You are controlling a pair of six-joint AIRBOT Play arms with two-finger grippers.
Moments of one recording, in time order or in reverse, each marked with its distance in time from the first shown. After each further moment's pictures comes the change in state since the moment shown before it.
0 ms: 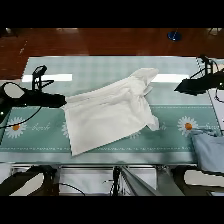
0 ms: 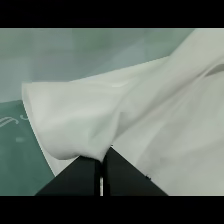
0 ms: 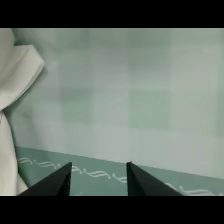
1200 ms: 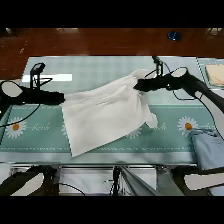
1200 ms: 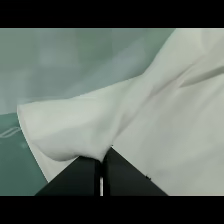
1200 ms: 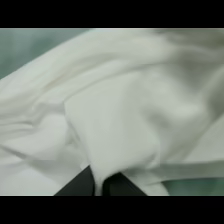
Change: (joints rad) left arm 0.001 0.027 0.049 0.012 0.008 0.013; right arm 0.404 -0.114 0.008 0.399 -0.305 -0.137
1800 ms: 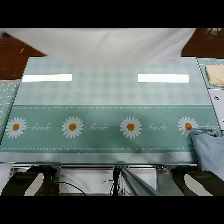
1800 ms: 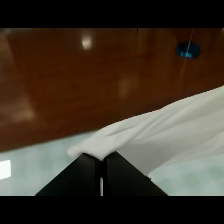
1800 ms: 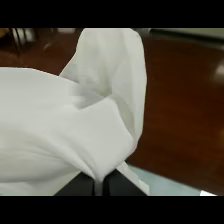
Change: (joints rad) left arm 0.000 0.417 0.547 0.156 -0.003 -0.036; right arm -0.101 0.600 0.425 -0.423 0.080 0.199
